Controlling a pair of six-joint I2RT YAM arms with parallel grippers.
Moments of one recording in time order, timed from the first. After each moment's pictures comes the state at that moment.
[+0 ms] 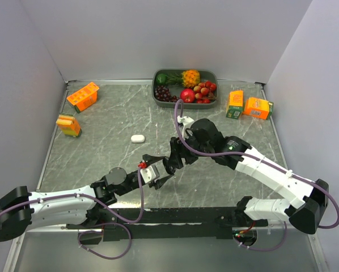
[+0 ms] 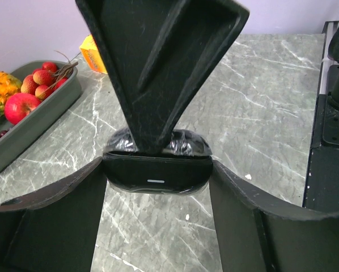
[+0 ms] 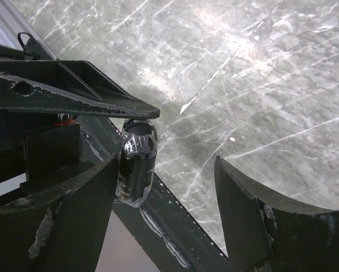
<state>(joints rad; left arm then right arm) -1.14 0.92 0.28 0.70 -0.03 0.22 0.85 1.17 1.08 -0.62 -0.21 0.36</state>
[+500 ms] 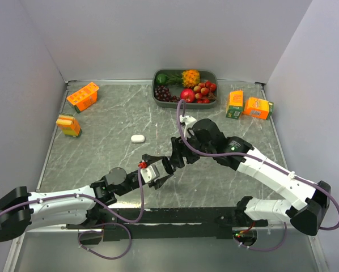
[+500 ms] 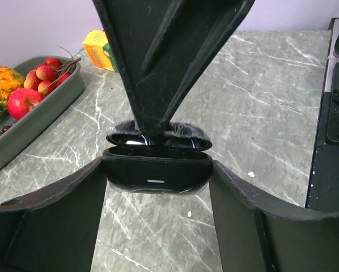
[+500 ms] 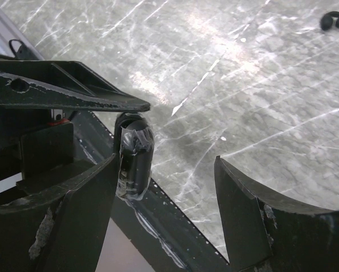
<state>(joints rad) -1.14 0.91 0.28 0.69 -0.04 0.22 0.84 1.15 1.08 -0.63 -0.17 0.36</state>
